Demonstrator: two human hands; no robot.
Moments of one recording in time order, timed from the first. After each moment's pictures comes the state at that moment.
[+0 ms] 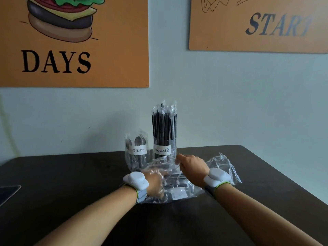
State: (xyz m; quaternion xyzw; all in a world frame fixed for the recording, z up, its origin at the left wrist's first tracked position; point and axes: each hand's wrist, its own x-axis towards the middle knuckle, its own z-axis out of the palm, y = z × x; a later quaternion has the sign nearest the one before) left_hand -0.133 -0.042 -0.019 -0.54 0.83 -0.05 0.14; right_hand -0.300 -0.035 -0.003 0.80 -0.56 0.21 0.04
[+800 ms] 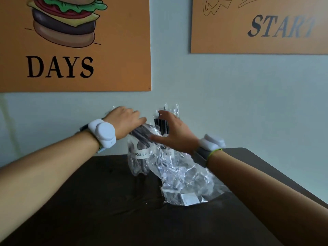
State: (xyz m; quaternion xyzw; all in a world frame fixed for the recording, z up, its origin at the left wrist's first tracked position) left_hand -0.053 -0.067 0.147 -0.41 0.78 -0.46 0.05; right_hand -0.247 -0.036 0.105 0.82 -0.44 0.36 -0.06
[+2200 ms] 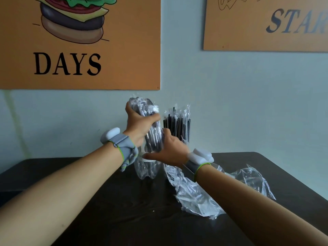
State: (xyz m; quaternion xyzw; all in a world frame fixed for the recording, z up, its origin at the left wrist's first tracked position) left_hand -0.094 -0.104 0.114 -0.44 0.50 0.32 -0.68; right_hand -0.210 -0.079 0.063 0.78 -0.55 0.29 -0.06
